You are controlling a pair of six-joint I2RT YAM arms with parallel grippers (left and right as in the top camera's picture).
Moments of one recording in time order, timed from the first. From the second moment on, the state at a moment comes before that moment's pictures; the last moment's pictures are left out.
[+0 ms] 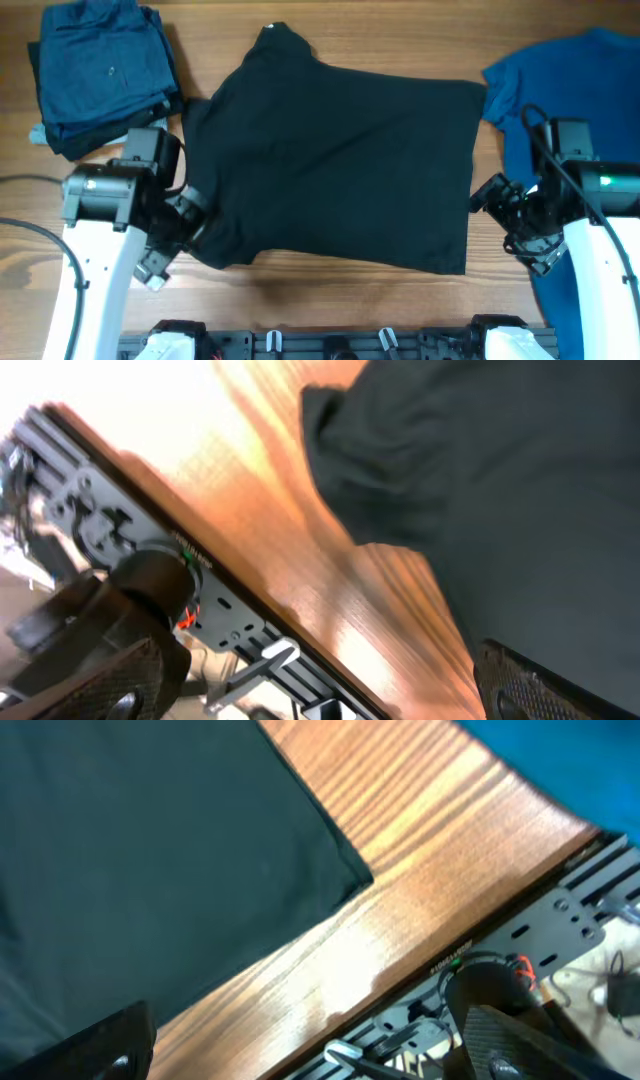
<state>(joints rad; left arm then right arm) -0.10 1.20 1.21 -1.62 0.03 -1.03 -0.04 1.18 1.22 -1.56 -0.05 0.80</state>
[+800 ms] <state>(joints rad) -0.10 1.35 0.68 -1.04 0.15 -1.22 -0.04 1.18 0.89 -1.39 -0.10 0.90</state>
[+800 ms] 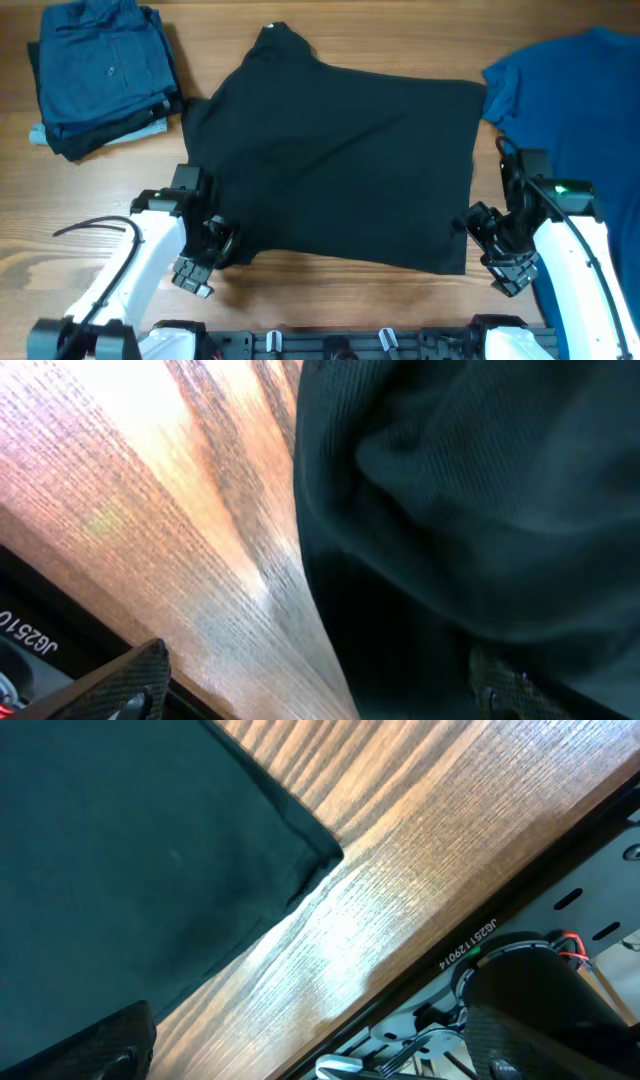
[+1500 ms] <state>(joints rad) -0.10 1.39 0.57 -0.86 0.15 -1.23 -0.04 1.18 0.89 -1.39 -0.13 0.91</state>
